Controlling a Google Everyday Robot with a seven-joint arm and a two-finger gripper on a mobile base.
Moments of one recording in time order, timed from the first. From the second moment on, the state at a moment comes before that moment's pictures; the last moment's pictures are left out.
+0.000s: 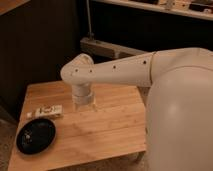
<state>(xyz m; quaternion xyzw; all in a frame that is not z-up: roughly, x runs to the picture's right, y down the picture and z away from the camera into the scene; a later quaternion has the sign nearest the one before) -0.102 0.096 0.704 -0.26 0.23 0.64 0.68</state>
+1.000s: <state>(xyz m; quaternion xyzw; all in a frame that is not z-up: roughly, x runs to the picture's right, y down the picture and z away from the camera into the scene) -0.102 0.096 0.704 -0.26 0.23 0.64 0.68</state>
